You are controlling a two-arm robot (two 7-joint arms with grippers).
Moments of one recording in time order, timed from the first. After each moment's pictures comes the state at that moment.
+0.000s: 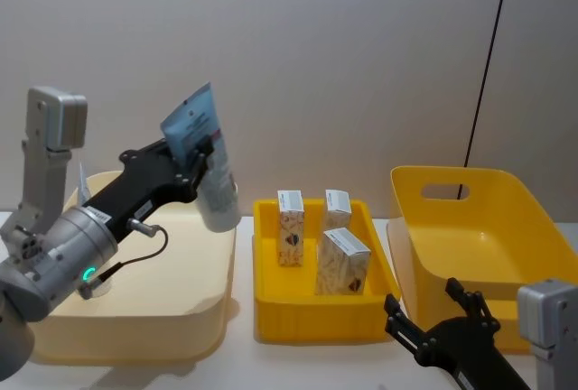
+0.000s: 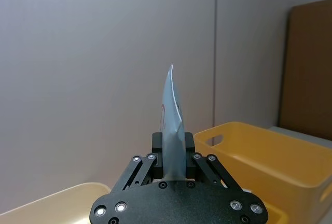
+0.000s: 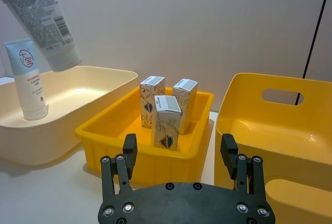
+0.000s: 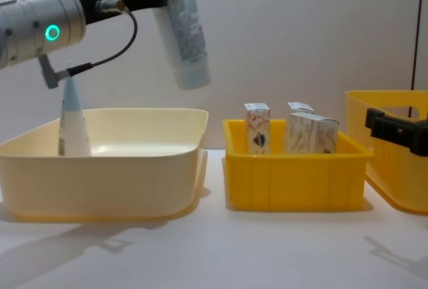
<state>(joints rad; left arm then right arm) -0.53 0.26 0.30 -1.45 -0.48 0.04 -0.38 -0.01 0.34 -0.23 -1.77 0.29 0.03 0.07</state>
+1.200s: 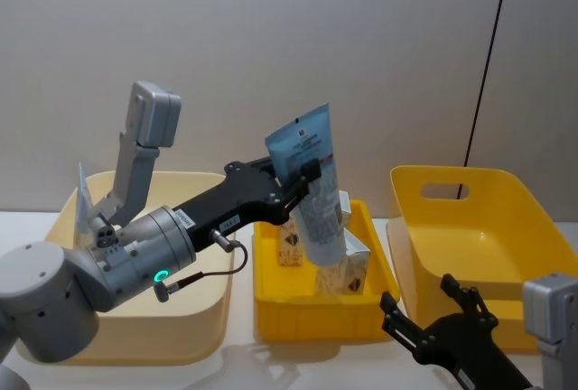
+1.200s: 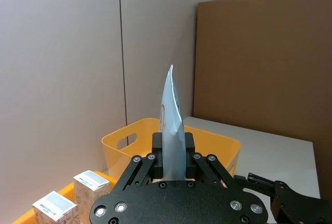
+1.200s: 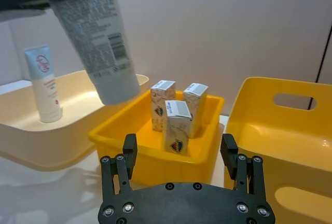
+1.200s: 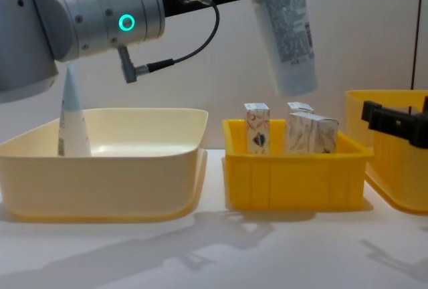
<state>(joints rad) -0.63 0.22 0.44 -1.37 -0.59 0.11 -0.61 -0.02 0.35 -0.22 -1.79 0.32 0.05 0.11</state>
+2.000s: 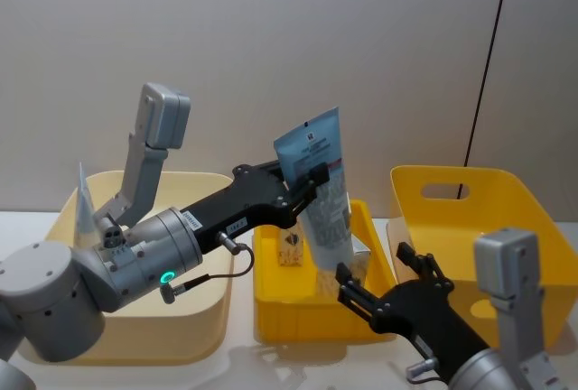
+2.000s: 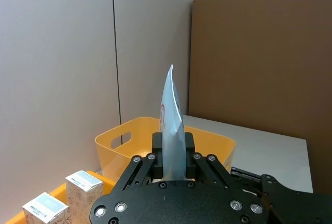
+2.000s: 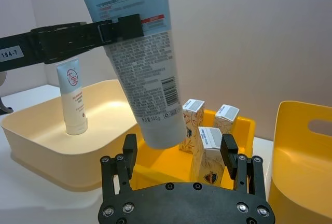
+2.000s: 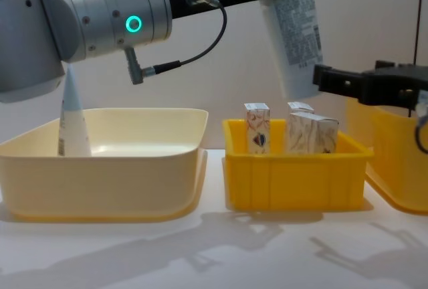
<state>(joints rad) -0.64 0.21 0.45 -1.36 -0.60 0.12 -0.62 0.08 0.31 -0.28 -1.83 0.29 0.17 0.12</state>
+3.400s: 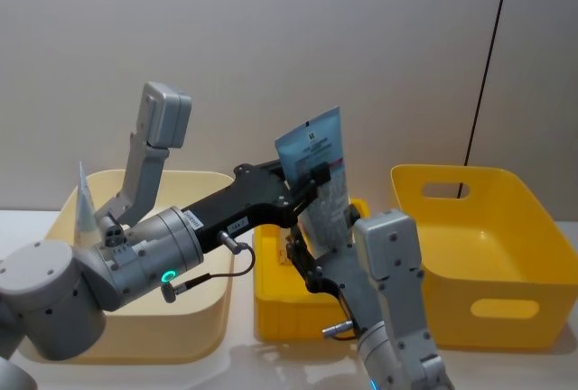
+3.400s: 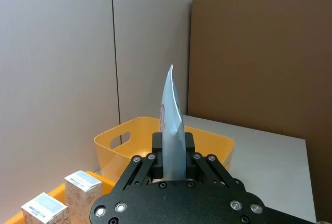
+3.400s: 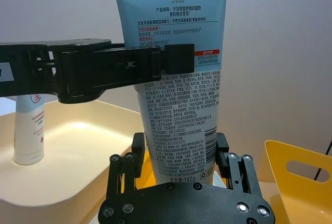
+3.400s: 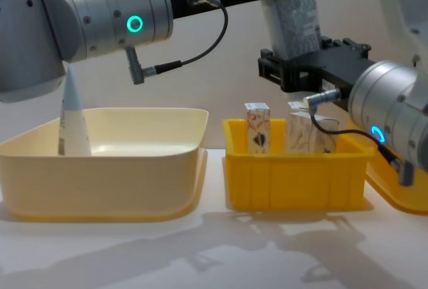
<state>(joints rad) -0.64 0.21 0.45 -1.36 -0.60 0.12 -0.63 0.22 0.13 -0.43 -1.64 -0.04 0.07 -0.13</state>
